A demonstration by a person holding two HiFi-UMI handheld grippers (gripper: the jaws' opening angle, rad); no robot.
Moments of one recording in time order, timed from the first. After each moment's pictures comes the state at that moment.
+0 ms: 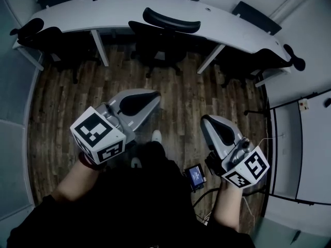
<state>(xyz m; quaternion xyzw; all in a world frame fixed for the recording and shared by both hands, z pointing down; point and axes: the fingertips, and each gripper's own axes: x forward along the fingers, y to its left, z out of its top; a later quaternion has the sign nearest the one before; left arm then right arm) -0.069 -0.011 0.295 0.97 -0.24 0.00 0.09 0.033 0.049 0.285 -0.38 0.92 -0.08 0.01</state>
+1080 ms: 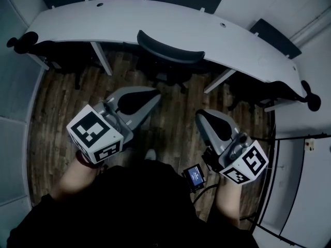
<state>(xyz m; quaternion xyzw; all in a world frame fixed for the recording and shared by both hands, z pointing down) 0.020 -0.246 0.285 0.95 -0.30 0.01 0.07 0.112 -0.210 0.280 -0.29 0.95 -0.08 0.03</state>
